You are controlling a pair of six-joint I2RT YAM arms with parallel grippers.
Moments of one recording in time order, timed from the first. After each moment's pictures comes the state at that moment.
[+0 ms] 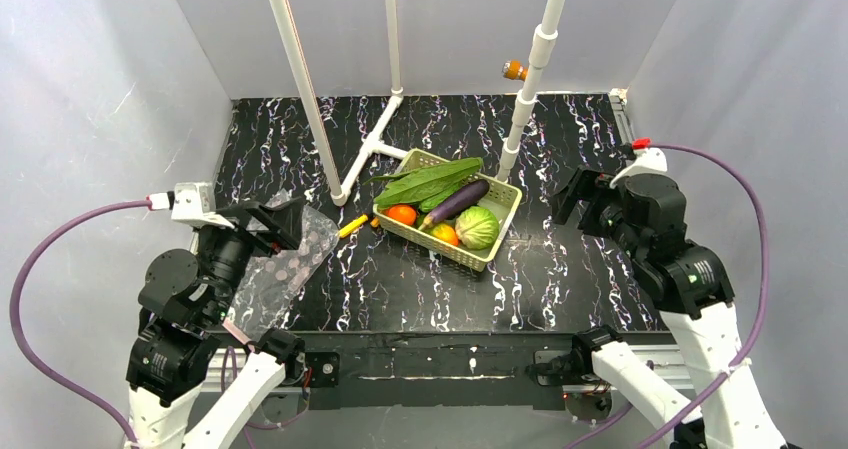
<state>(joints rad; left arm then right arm) -0.40 0.43 1.10 -0.65 -0.18 -0.31 0.36 0.73 1.17 -0.90 0.15 0.45</state>
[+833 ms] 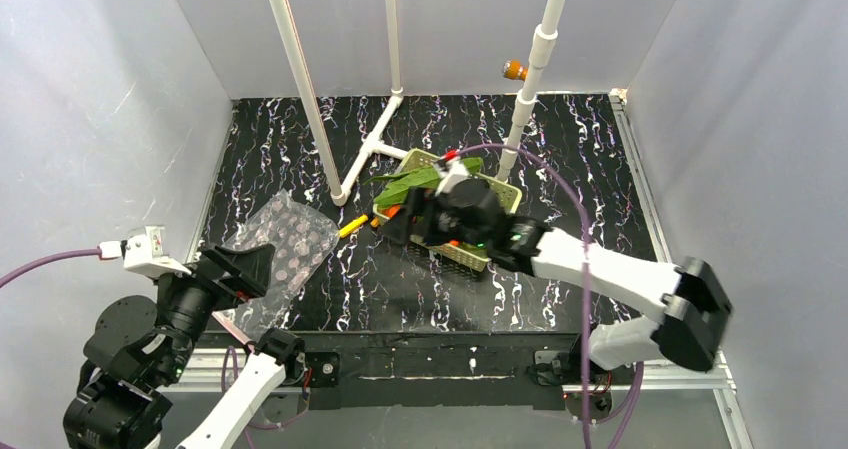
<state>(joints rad) -0.40 0.38 1.36 -1.17 -0.25 -0.54 0.94 1.24 0.97 -0.08 -0.07 0.82</state>
